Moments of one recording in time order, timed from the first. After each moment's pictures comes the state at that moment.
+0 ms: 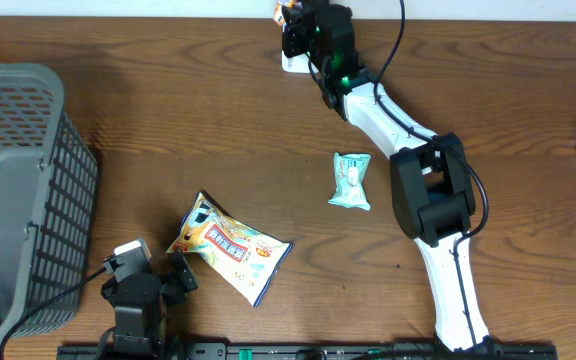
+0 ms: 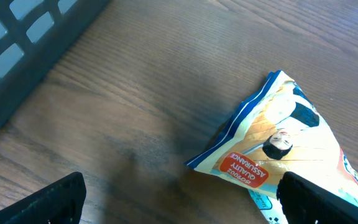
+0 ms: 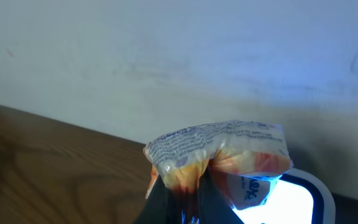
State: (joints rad) left arm -0.14 0.03 0.22 -0.90 -0.27 -0.41; right arm 0.40 2.45 1.96 0.28 -0.10 0.18
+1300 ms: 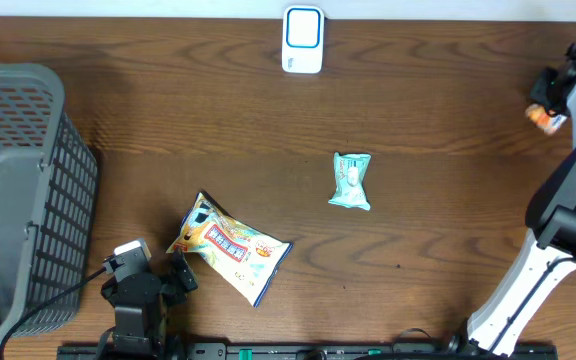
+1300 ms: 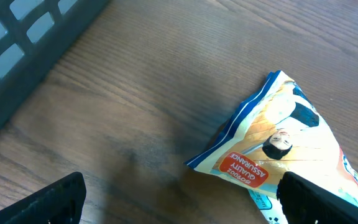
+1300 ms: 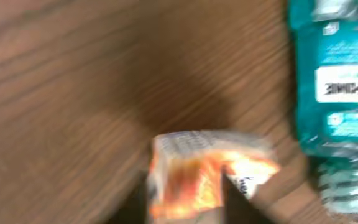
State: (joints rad) left arm -0.14 0.03 0.22 -0.90 -0.27 -0.41; right arm -0.41 2.32 1.98 -0.71 0.13 0.12
